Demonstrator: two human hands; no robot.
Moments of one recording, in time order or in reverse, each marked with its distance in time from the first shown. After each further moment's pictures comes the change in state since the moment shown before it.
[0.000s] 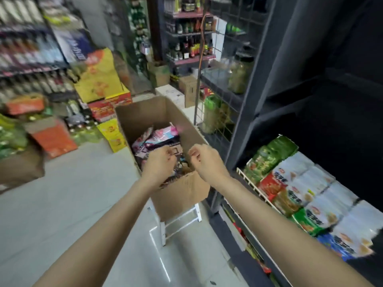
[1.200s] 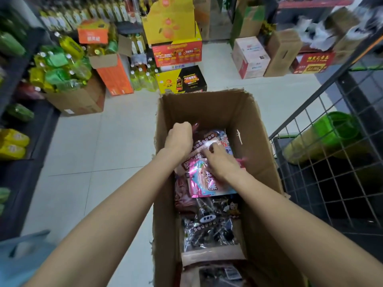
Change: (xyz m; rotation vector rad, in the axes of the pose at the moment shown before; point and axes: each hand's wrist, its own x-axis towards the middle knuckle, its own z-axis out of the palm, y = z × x) left_hand 0.257 -0.113 -0.004 0.292 0.006 -0.439; right_hand 0.300 0.034 0.189 -0.582 -0.630 -0.424
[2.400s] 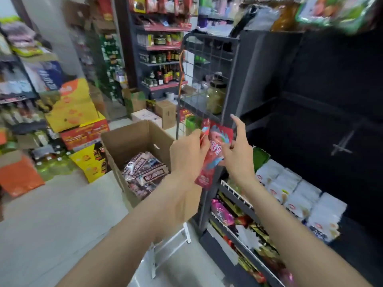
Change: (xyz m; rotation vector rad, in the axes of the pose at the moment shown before) left_hand -0.358 0.061 -0.084 -0.283 0.512 0.908; right_hand -0.416 -0.127 -0.071 0.830 1.275 0.553
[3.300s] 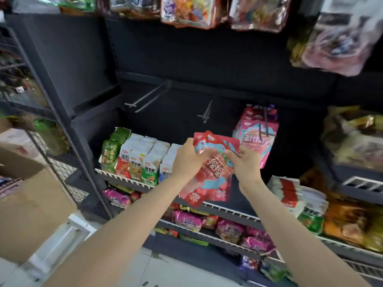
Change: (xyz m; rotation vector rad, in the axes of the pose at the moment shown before) left_hand -0.186 0.380 0.088 -0.712 -0.740 0.021; right_hand -0.212 0.122 -0.399 0.084 0.579 0.466
